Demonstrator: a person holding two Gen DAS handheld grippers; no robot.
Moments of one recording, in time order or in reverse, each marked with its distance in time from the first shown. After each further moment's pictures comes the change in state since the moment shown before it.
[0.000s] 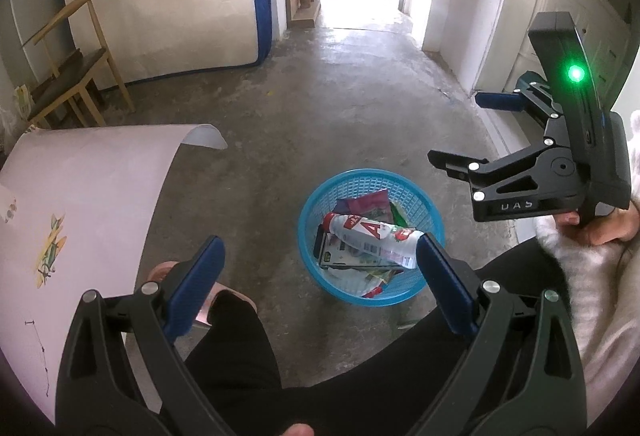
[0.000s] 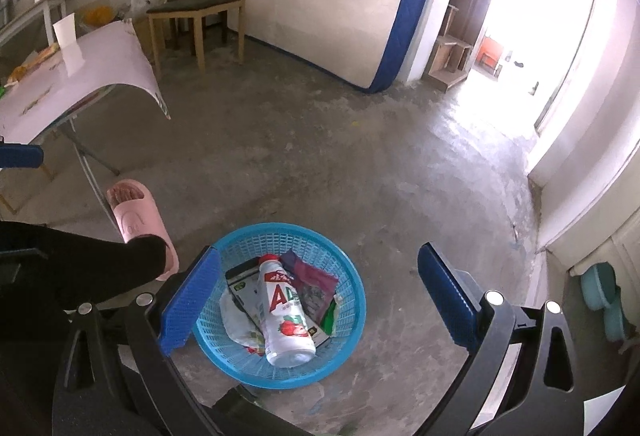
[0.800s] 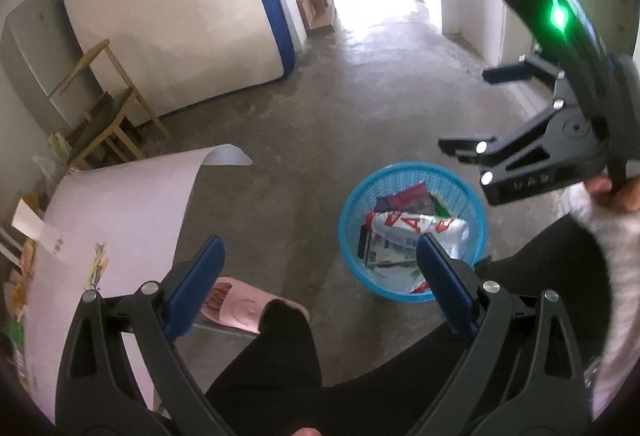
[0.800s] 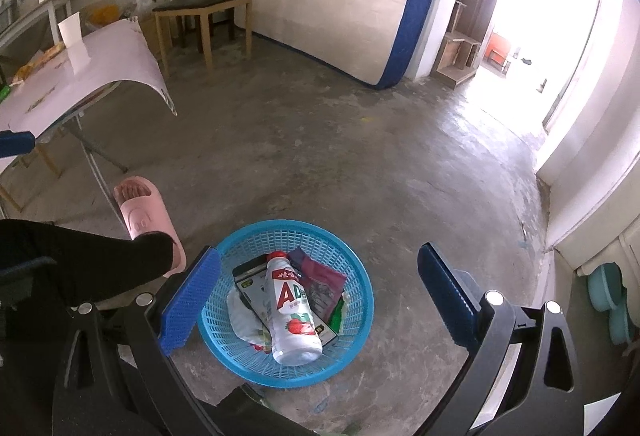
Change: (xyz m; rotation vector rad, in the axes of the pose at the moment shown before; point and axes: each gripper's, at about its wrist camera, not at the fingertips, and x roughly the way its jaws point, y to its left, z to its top) left arm -0.005 -0.031 -0.003 0.151 -0.010 0.198; right arm 0.002 0.000 0.001 -0.004 0.003 0.028
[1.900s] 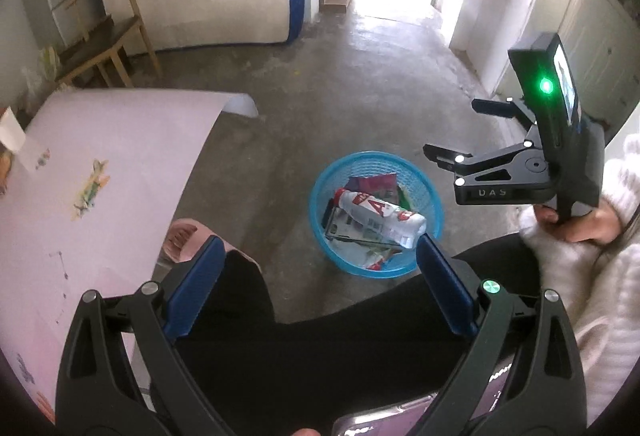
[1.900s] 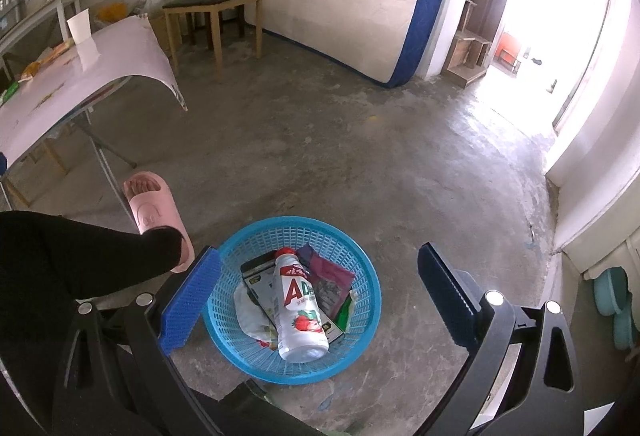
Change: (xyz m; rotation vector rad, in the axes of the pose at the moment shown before) left arm -0.036 0.031 -0.011 -0.240 0.093 -0.133; right arm 0.000 -0.001 -0.002 -0.012 0.015 0.039
